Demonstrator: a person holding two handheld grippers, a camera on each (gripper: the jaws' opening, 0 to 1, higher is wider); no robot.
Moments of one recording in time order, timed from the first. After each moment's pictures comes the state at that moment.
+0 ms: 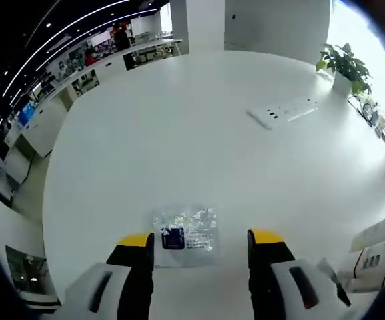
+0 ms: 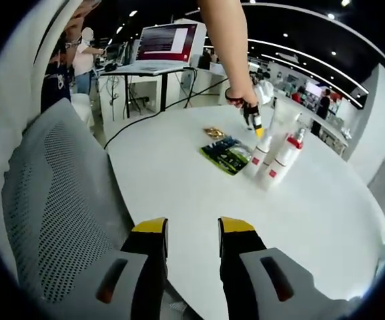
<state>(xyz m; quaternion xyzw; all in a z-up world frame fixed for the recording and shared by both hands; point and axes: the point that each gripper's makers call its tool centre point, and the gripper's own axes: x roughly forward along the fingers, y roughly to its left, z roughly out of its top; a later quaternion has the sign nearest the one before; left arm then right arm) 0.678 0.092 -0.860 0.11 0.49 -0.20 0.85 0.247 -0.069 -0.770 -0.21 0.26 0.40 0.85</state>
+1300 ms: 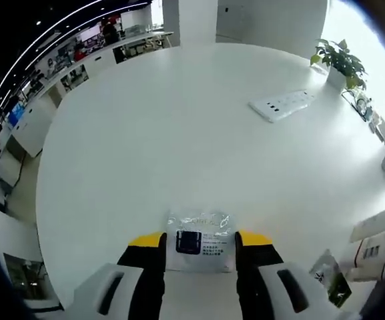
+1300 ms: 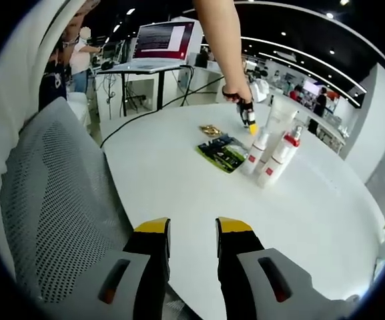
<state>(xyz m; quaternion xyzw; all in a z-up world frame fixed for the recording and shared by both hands) 0.681 0.096 -0.863 0.11 0.52 -0.23 0.82 0.250 -0.073 -0.770 -0.22 0.26 0.39 0.85</state>
